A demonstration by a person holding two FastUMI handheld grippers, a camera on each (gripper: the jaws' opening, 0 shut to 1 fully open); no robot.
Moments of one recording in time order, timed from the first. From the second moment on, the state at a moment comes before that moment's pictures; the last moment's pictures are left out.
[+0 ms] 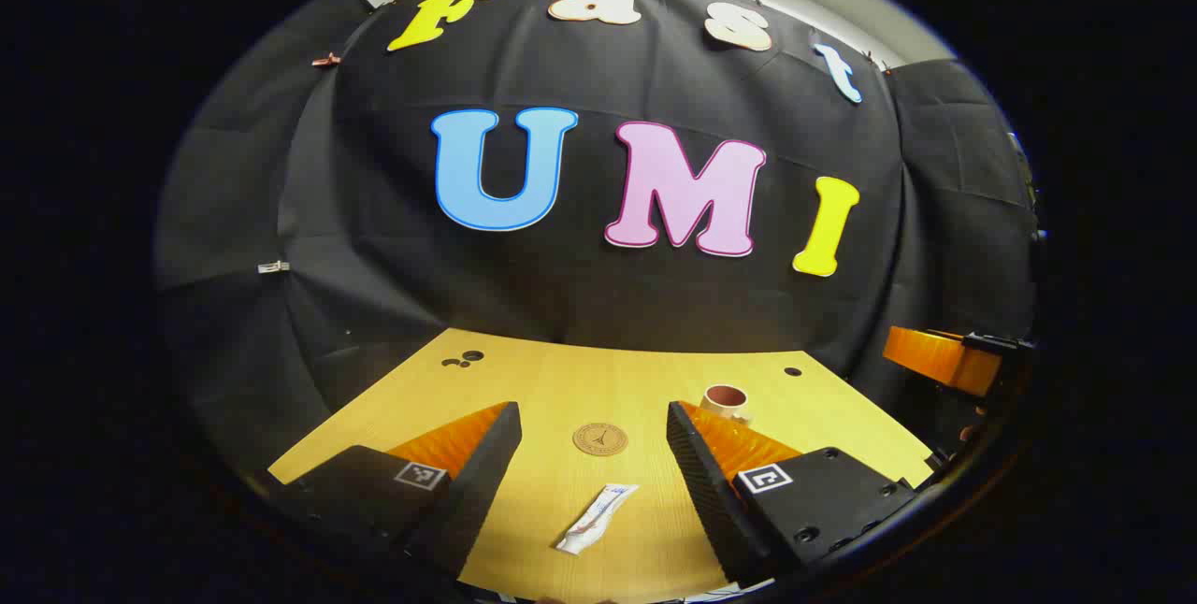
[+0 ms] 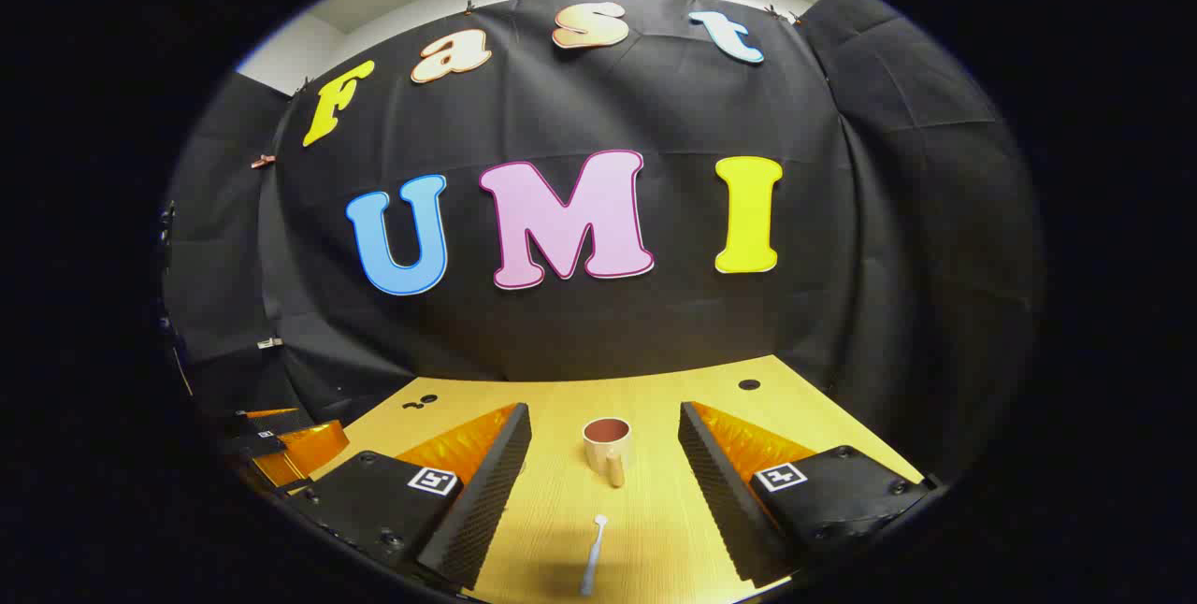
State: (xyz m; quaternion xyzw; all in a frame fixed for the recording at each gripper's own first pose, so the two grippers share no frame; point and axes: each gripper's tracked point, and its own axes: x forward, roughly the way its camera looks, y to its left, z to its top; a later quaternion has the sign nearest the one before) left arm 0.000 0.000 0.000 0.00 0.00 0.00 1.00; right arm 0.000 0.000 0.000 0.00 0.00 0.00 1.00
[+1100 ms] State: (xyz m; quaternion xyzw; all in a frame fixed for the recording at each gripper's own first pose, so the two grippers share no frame) left arm 0.018 0.001 -0.033 0.01 0.03 0.00 1.00; right arm 0.005 0.008 -0.019 -0.02 0.03 0.04 1.00
